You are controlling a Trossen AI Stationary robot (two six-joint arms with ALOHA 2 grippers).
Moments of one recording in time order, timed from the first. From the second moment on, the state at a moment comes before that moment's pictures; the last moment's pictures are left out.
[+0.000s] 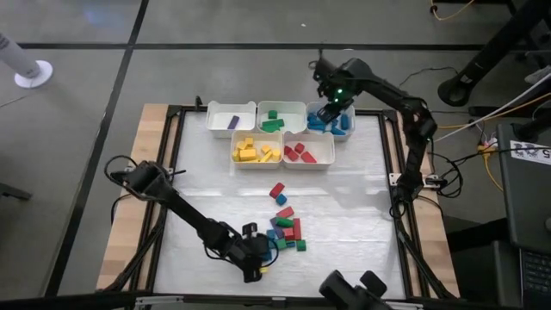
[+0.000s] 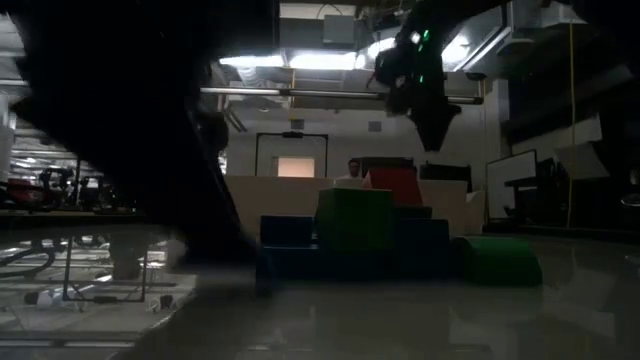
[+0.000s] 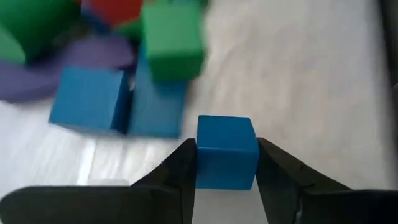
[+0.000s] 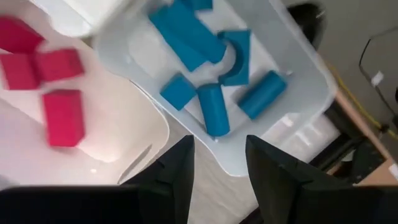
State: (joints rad) left arm -0.60 1.95 1.17 -0.16 -0.32 -0.67; right arm -0.71 1.90 1.88 -1.46 0.10 0.08
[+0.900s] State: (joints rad) left arm -0.06 1.56 1.17 -0.16 -0.33 0.14; right arm -0.20 1.46 1.95 -1.49 0.05 0.43
